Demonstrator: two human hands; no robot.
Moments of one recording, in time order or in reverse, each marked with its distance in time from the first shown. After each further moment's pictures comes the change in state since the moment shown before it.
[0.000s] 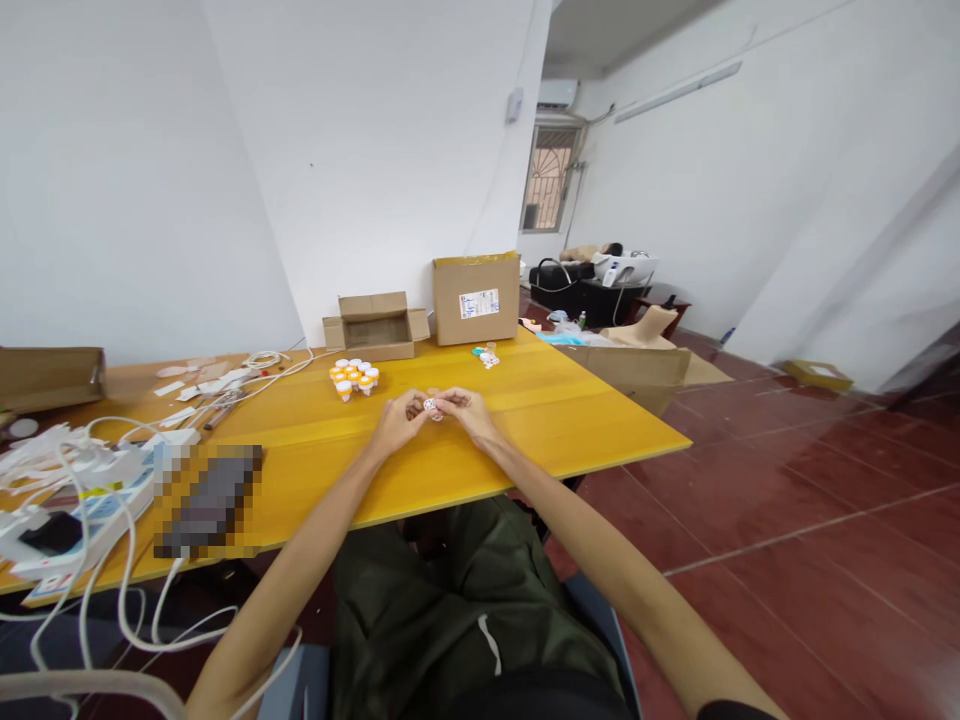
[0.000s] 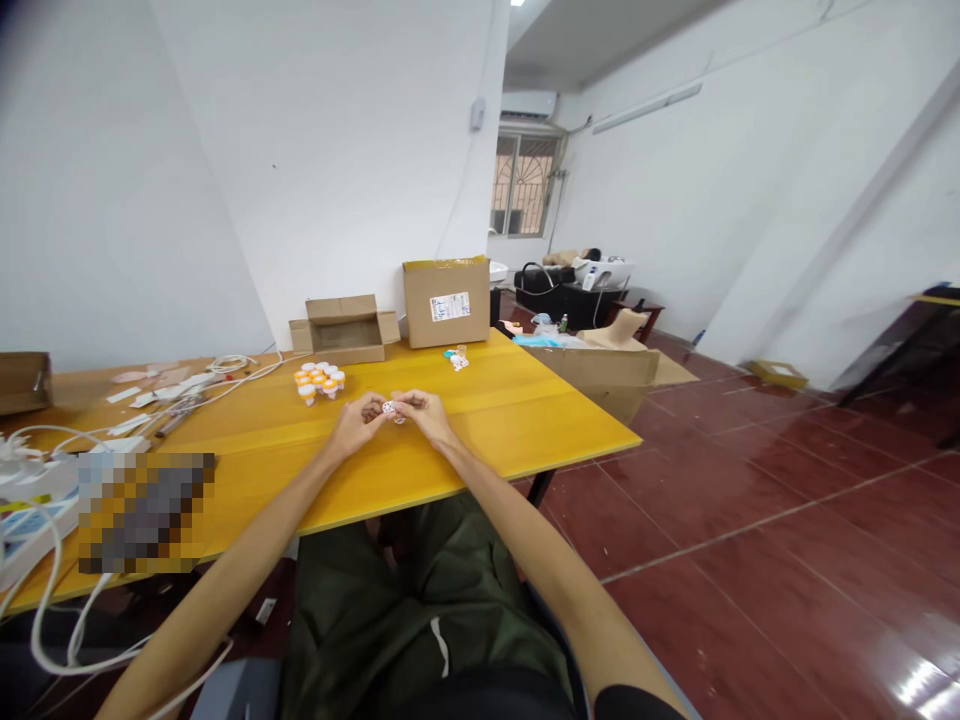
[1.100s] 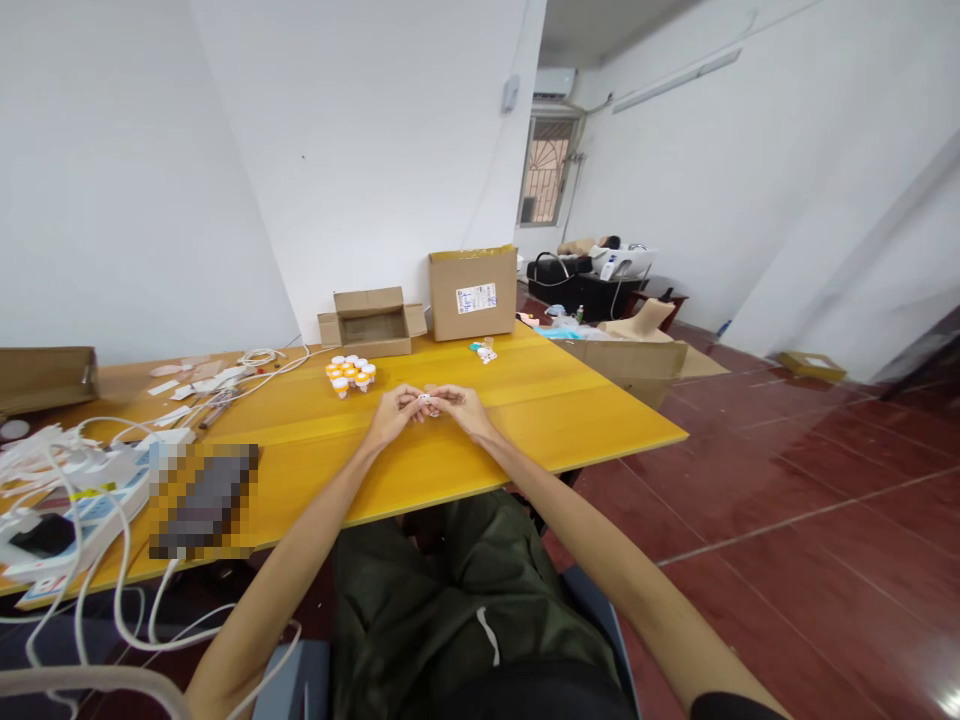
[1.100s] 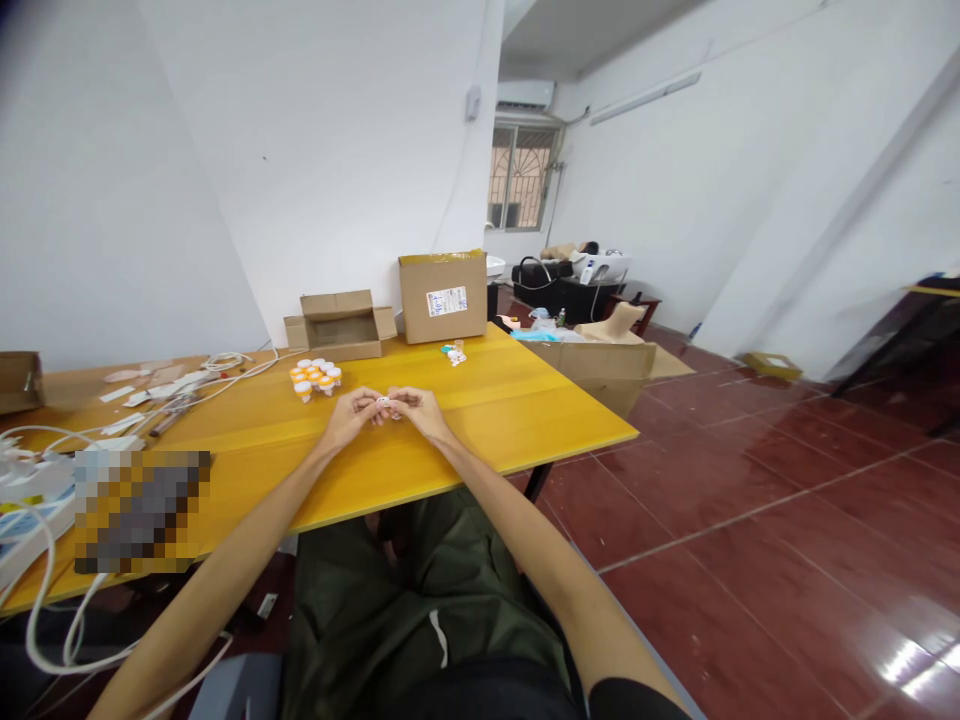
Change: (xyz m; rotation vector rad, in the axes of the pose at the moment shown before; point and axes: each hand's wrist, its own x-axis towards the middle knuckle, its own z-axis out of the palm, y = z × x) left_hand 0.007 -0.004 -0.002 -0.350 -0.078 -0.157; right_hand -0.001 -0.003 -0.001 -0.029 -0.055 -0.007
